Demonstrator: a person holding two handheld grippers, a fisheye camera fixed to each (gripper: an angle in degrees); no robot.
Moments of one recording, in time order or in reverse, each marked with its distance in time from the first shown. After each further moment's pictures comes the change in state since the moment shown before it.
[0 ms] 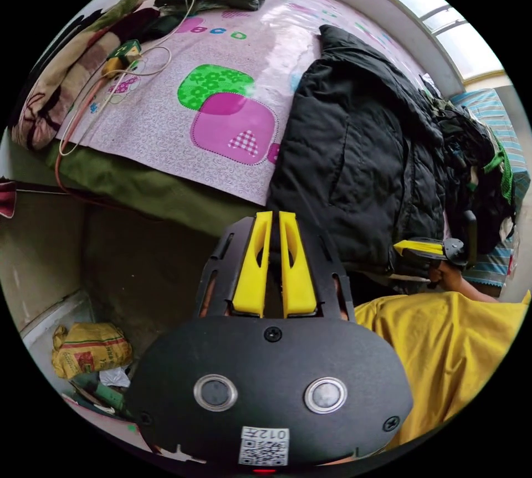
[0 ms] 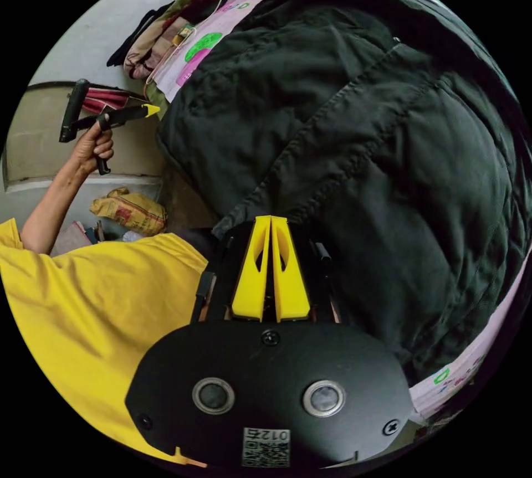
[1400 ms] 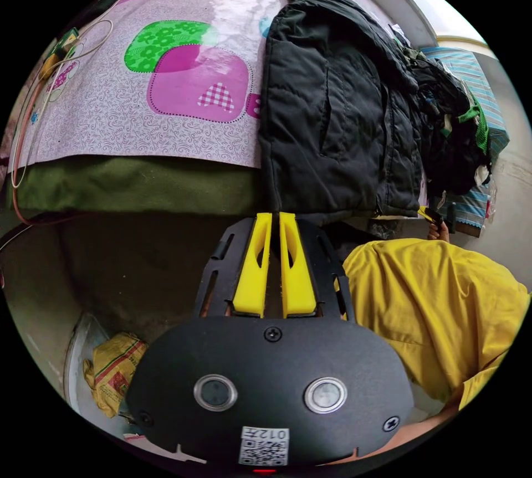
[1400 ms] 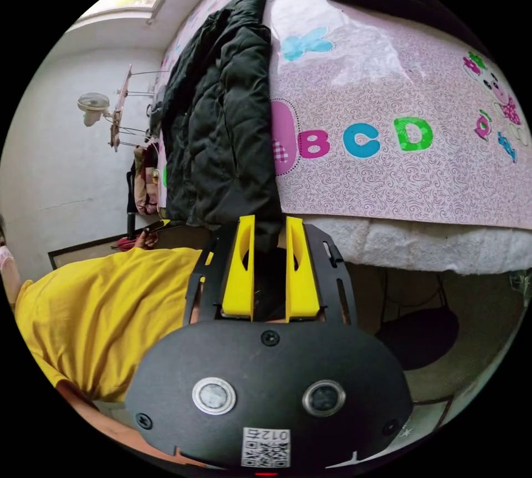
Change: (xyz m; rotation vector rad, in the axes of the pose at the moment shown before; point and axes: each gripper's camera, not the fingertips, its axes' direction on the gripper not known) left arm -0.017 -0.010 -0.034 -0.272 0.191 0.216; right arm 0.100 0.393 -0.268 0.422 -0.408 0.698
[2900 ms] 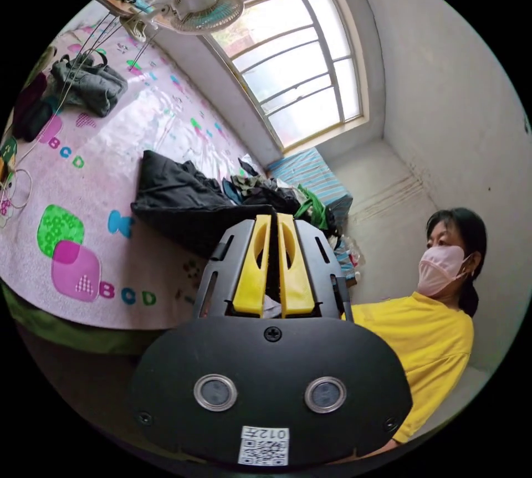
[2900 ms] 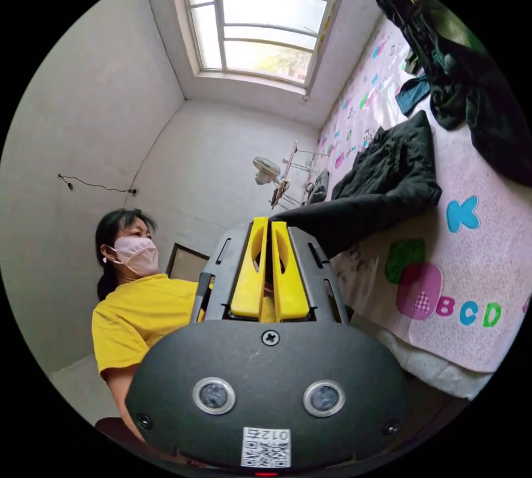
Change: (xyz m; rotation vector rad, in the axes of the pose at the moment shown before) left arm 0.084 -0.082 -0.315 0.742 0.712 0.209; right arm -0.193 0.027 -0.401 0.397 -0.707 -0.356
